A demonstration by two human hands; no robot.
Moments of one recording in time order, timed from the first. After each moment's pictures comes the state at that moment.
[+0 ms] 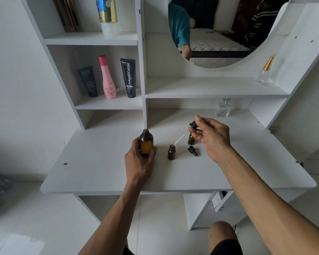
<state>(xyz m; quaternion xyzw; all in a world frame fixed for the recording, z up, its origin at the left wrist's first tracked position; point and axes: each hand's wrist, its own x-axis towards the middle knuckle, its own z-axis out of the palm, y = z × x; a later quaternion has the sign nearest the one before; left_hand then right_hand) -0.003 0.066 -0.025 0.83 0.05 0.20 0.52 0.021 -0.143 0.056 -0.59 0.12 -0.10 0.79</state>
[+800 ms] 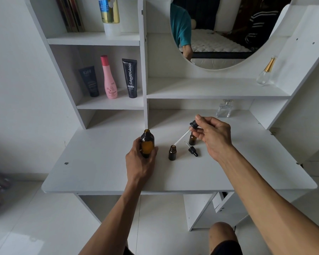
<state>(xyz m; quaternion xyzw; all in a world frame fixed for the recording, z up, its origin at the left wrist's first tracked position) -0.001 0.067 -0.027 0.83 0.06 0.19 0.52 0.023 -0.143 0.059 -0.61 0.12 -0.12 0.77</state>
